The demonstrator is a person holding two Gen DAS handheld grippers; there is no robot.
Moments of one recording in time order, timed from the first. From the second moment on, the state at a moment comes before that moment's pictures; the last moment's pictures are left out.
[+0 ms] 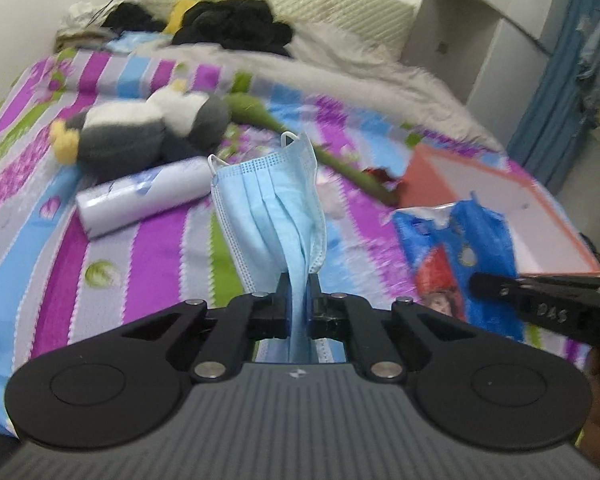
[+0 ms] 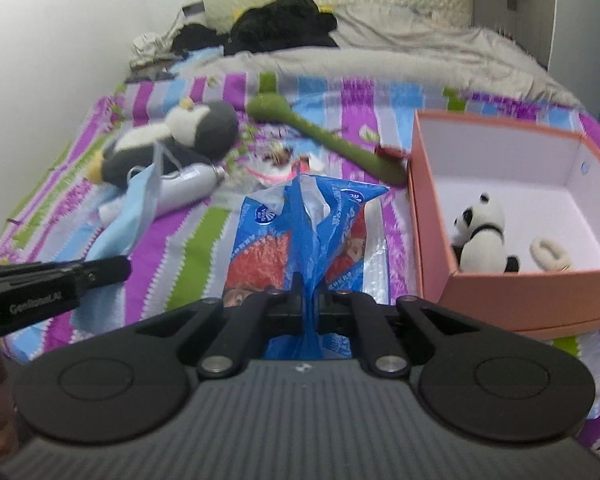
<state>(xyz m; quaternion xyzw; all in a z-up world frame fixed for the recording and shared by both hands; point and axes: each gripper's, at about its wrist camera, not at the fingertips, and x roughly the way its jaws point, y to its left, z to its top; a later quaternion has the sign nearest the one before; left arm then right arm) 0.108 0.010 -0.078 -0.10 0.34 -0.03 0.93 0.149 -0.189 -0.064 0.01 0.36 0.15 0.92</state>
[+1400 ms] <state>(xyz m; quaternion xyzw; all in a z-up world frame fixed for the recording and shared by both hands) 0.300 -0.243 -0.045 -0.04 0.41 -0.23 0.88 0.225 -0.405 -0.053 0.13 0.39 -0.02 0.91</state>
